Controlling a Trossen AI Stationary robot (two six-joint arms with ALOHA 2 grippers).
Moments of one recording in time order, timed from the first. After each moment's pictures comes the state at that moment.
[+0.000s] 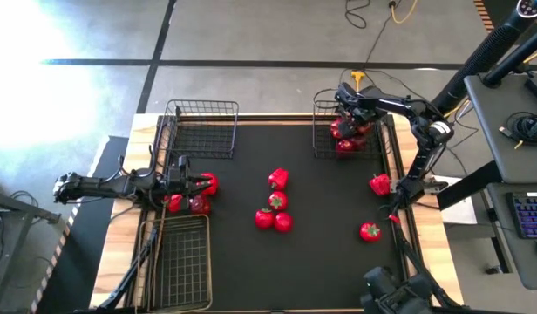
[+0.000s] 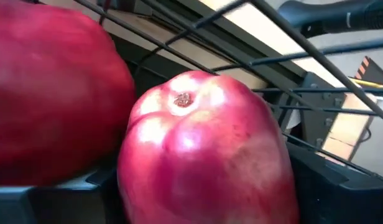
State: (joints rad) left arm -0.06 0.09 0.02 0.05 -0.20 -0.07; right arm -1.00 1.79 1.20 -0.92 0.39 0.13
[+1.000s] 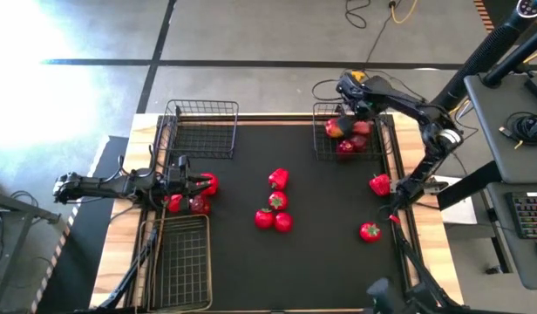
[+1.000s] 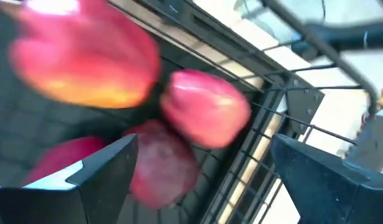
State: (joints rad) left arm -0.06 0.09 0.02 0.05 -0.20 -0.07; right arm -0.93 1.66 1.34 -1.15 0.30 0.14
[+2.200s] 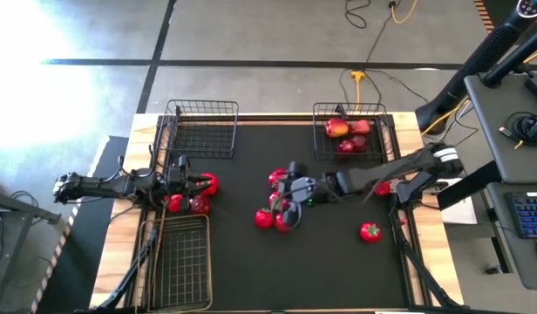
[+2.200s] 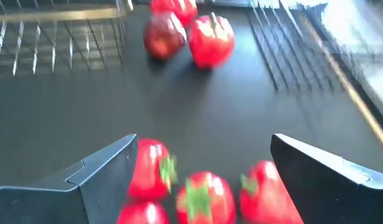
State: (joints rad) left arm -0.06 0.09 0.02 0.05 -0.20 -0.07; right arm 0.17 1.64 1.27 -0.30 0.31 0.11
